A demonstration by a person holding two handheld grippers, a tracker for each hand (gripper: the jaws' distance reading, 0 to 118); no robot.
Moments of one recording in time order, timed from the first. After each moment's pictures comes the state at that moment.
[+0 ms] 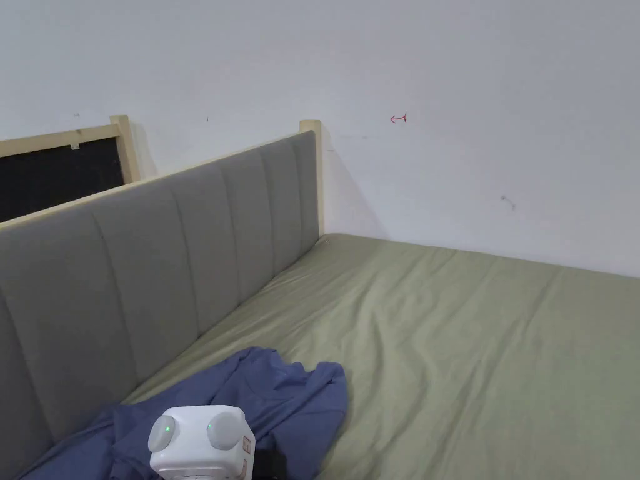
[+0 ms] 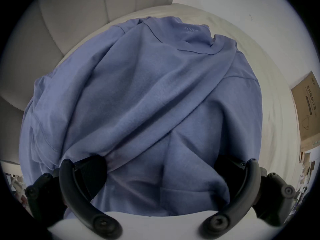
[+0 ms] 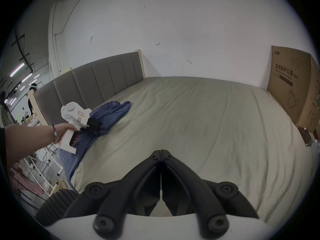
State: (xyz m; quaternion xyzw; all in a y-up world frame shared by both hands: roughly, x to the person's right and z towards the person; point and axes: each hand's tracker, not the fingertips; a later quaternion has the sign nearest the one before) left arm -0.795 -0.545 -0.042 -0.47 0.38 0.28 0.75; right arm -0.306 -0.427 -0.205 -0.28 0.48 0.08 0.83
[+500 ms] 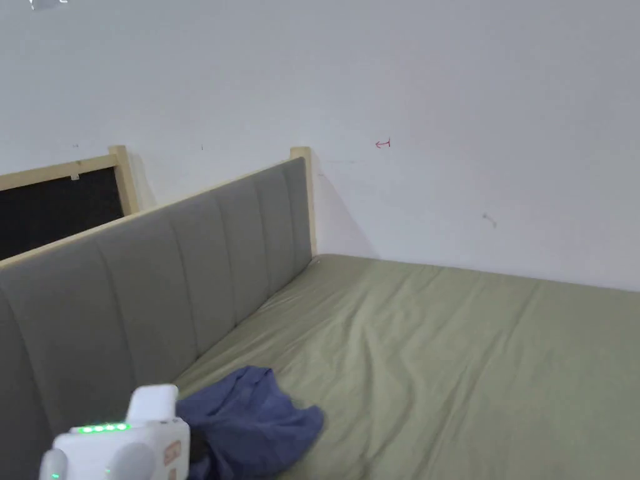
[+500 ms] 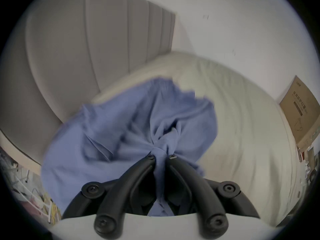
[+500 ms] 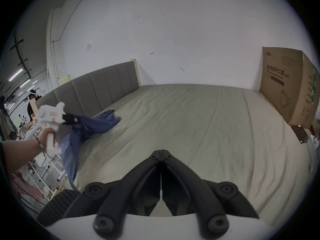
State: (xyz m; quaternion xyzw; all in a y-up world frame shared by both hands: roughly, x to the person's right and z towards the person) left arm -0.754 -0.407 0.044 -0.26 0.44 0.16 0.85; right arm -0.255 -0.397 -0.207 -0.26 0.46 0.06 0.85
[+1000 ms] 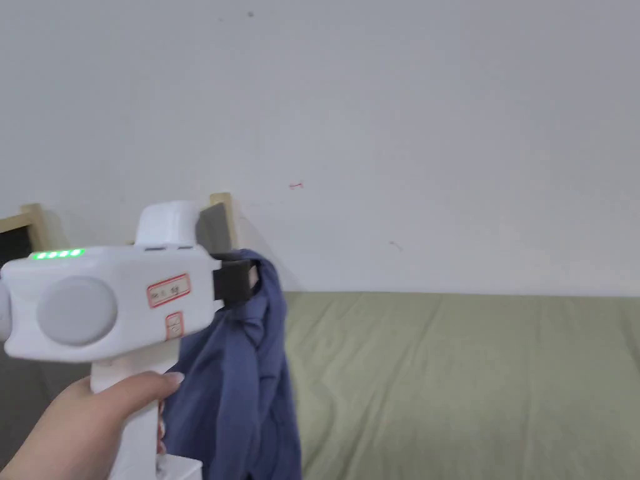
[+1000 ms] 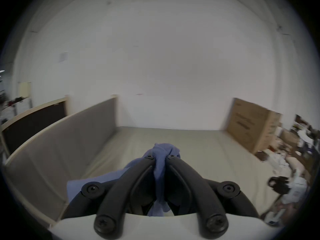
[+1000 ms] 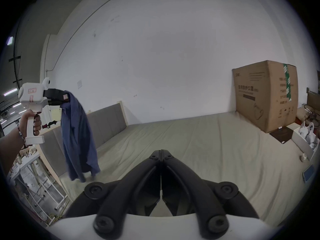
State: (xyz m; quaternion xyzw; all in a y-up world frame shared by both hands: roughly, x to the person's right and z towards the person) left arm -0.555 -0.155 -0.053 -0.12 0.17 0.07 0.98; right arm -0.144 -0.329 -0.201 -0.13 0.40 -0.06 0.90
